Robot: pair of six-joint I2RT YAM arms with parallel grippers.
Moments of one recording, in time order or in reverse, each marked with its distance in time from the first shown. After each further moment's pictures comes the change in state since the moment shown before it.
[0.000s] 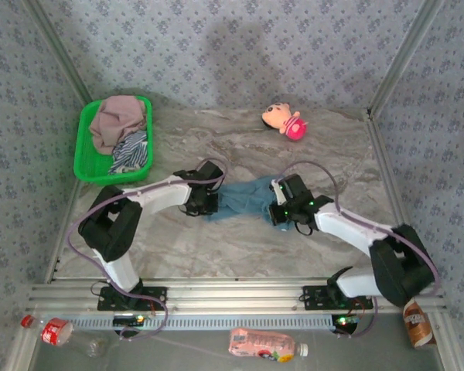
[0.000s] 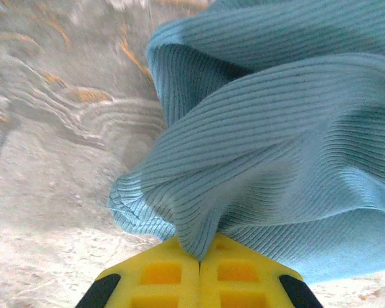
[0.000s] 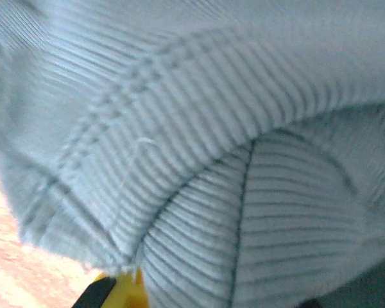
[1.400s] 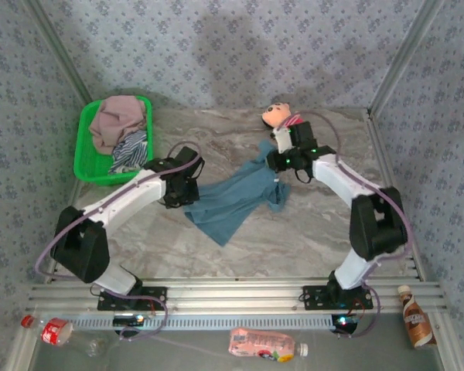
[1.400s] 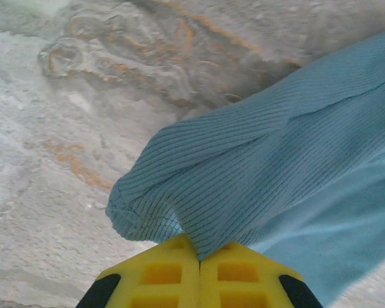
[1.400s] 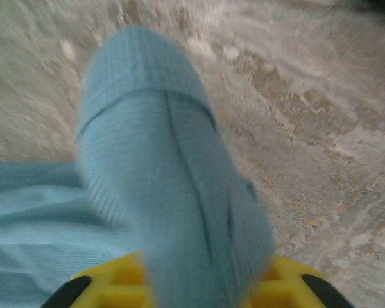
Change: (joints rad) left arm 0.109 -0.207 0.058 -0.279 -0.091 -0.108; right arm -0.217 0.418 0.551 -0.048 -0.168 -0.233
